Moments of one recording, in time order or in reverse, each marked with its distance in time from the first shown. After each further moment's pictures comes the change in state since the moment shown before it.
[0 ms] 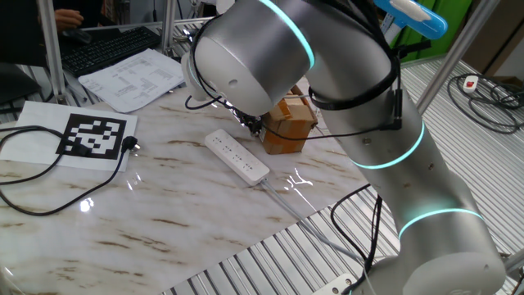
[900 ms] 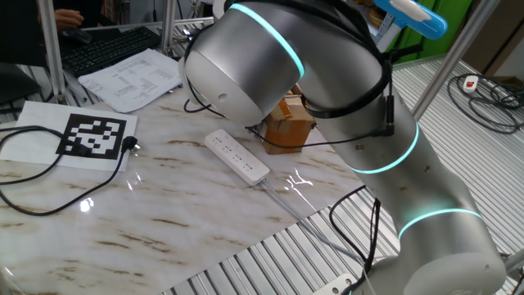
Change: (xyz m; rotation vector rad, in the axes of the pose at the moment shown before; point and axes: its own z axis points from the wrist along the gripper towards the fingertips) arm -0.003 -0.001 0.001 0.001 -0.021 -0.007
